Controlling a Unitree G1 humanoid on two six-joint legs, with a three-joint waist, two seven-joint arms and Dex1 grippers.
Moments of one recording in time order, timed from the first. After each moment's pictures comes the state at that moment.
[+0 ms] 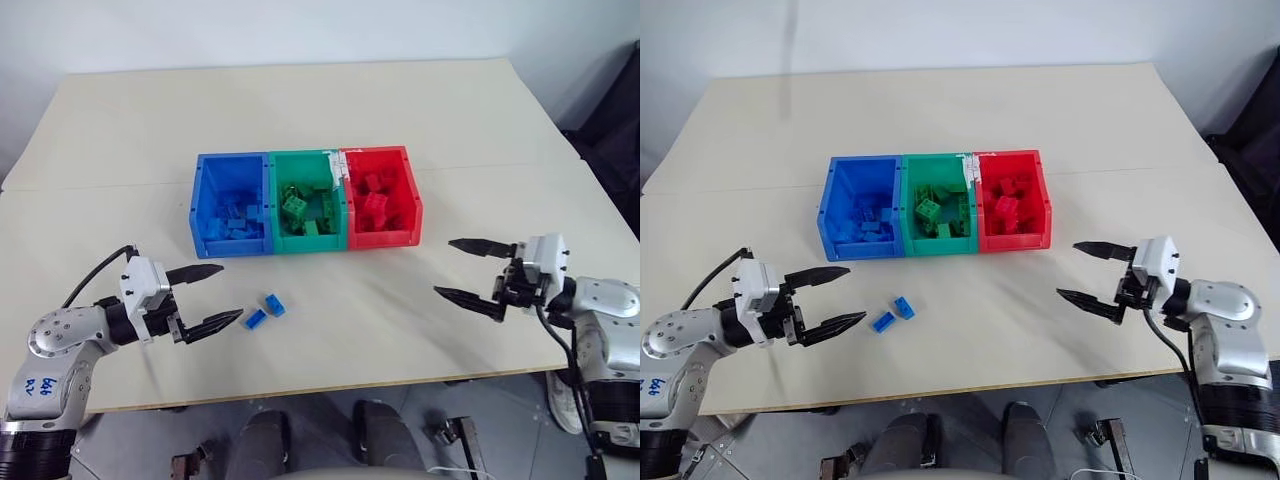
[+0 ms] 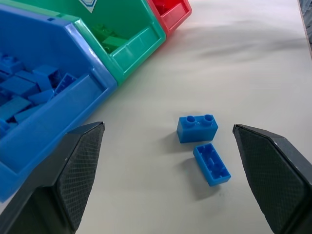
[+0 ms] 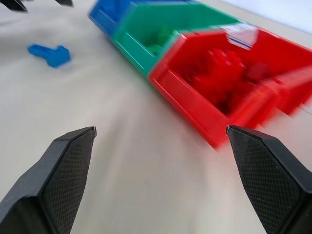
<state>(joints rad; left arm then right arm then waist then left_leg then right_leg) 0.03 0.72 0.26 -0.19 -0.50 0.19 -1.03 -0.27 -0.67 -0.19 0.16 0.46 -0.03 1.33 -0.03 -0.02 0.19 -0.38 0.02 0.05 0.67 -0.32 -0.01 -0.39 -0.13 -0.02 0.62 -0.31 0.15</state>
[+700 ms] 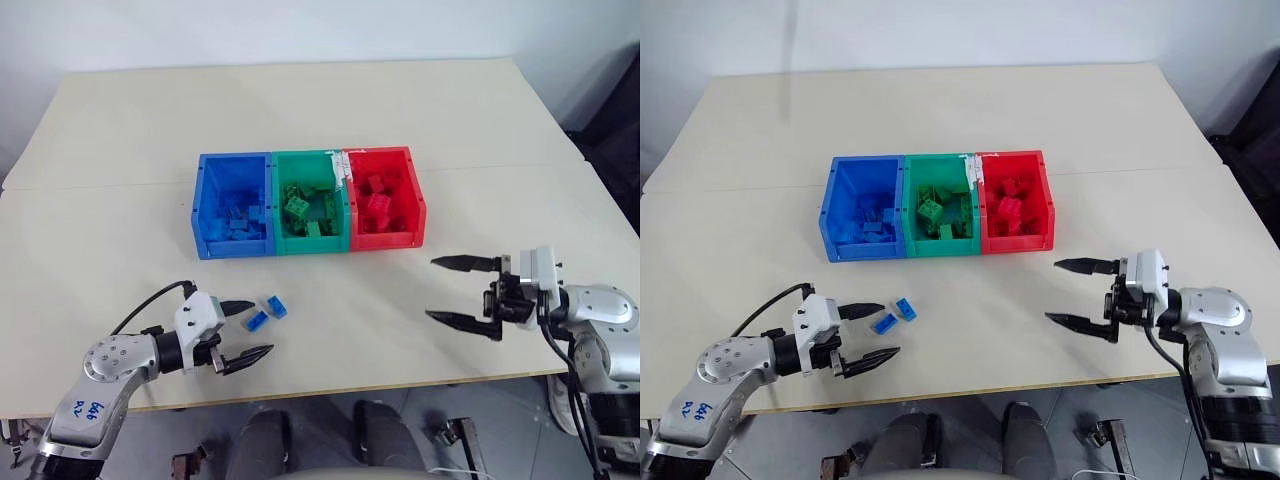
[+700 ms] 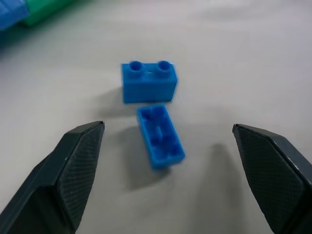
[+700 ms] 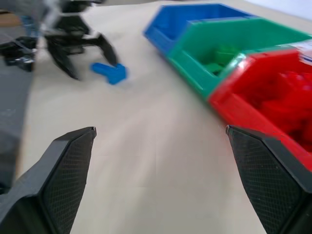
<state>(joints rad) 0.10 0.66 0.06 -0.31 -0.32 0.27 -0.83 -0.15 -0.71 -0.17 -0.04 0.56 0.04 1.40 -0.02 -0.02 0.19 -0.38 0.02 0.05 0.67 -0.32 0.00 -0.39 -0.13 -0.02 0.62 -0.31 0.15</state>
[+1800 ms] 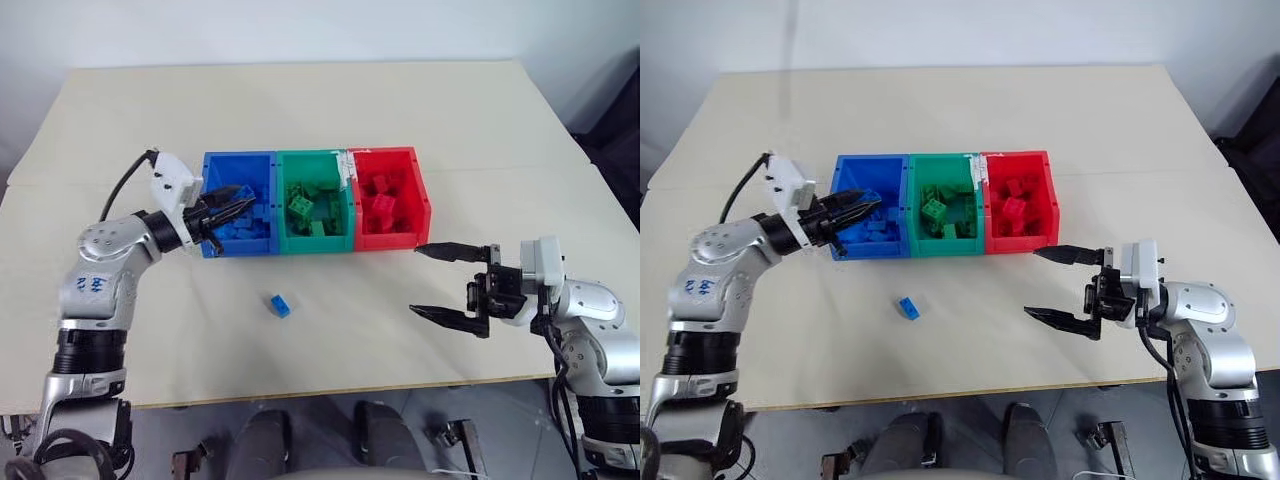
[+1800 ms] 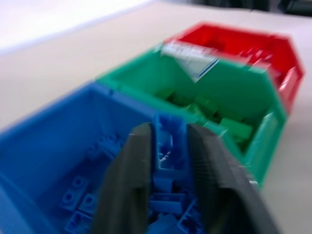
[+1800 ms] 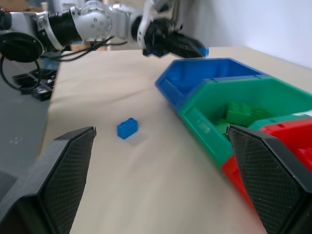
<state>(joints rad) -0.55 0.61 0.10 0.09 -0.36 0.37 -0.74 -0.18 -0.65 -0.16 -0.16 0.65 0.11 1.29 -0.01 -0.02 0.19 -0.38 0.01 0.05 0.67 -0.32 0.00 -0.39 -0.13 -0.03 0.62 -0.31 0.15</state>
